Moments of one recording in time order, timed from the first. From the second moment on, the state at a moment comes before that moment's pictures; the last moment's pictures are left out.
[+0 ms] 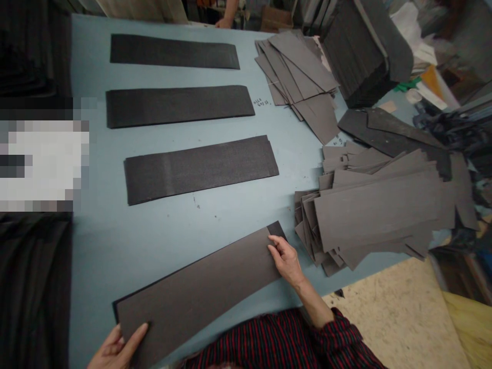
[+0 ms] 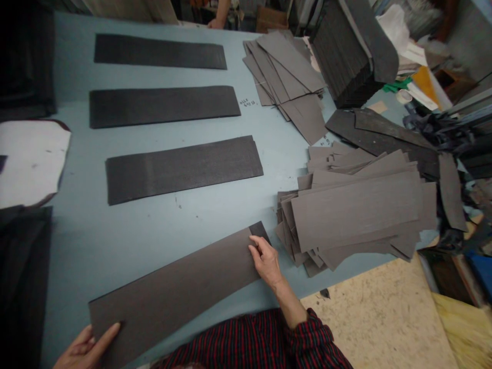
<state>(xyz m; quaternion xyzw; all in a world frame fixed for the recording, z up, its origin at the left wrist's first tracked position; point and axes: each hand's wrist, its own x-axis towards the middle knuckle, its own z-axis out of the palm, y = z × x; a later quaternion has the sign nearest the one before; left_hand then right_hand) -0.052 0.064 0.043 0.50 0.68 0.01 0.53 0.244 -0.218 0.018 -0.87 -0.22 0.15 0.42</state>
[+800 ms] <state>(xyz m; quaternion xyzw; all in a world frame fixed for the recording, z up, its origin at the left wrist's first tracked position) -0.055 0.062 0.033 0.42 0.64 0.06 0.65 0.247 -0.214 0.022 -0.89 -0.21 0.16 0.37</state>
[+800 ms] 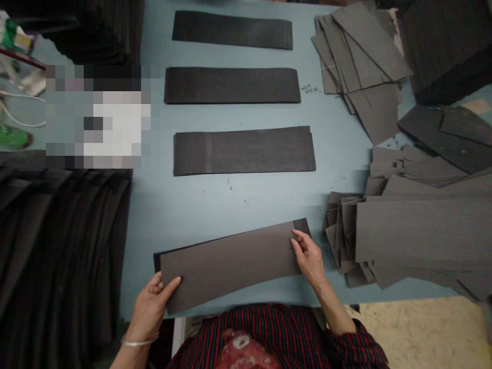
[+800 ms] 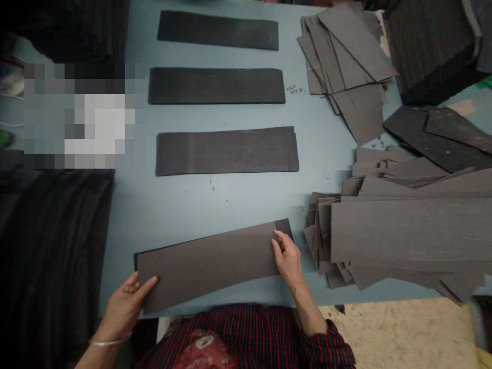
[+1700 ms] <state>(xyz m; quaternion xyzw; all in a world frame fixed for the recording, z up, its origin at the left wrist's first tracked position) -0.051 0.064 0.026 0.41 0.63 0.12 0.65 0.249 -0.216 0.018 -0.91 -0.20 0.15 0.33</state>
